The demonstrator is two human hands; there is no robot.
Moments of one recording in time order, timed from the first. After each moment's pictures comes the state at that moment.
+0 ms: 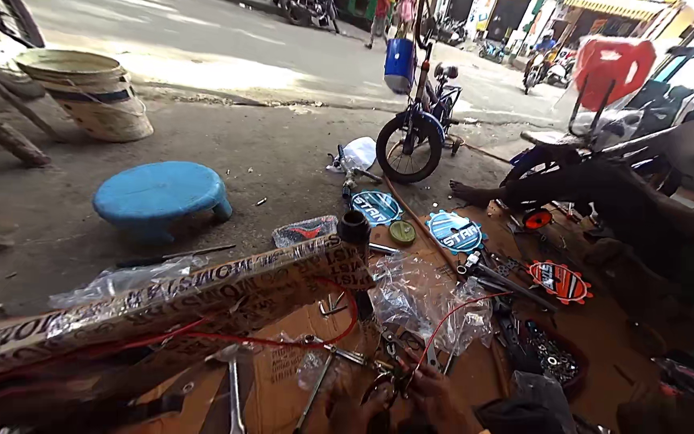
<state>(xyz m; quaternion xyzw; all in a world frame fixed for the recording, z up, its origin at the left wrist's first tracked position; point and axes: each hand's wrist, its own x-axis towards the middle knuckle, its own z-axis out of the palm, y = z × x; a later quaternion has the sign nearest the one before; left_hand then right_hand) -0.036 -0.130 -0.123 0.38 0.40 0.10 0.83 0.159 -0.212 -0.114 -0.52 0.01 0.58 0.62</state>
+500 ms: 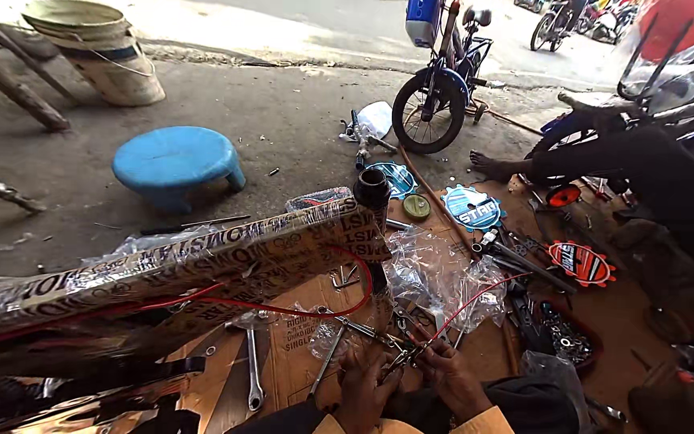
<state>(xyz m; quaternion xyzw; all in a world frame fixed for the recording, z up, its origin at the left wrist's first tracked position) -0.032 -0.126 -0.132 0.53 0.31 0.12 0.78 0.163 -0.209 -0.114 -0.50 0.03 0.56 0.66</state>
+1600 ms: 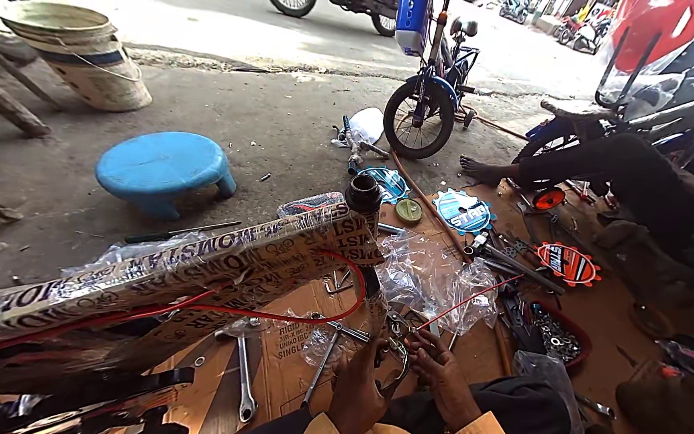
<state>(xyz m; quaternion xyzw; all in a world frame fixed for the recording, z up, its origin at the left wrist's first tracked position) -0.027 -0.116 -0.108 0.82 0.39 0.15 0.38 0.152 -0.212 -0.104 -0.58 -0.10 0.52 0.63</state>
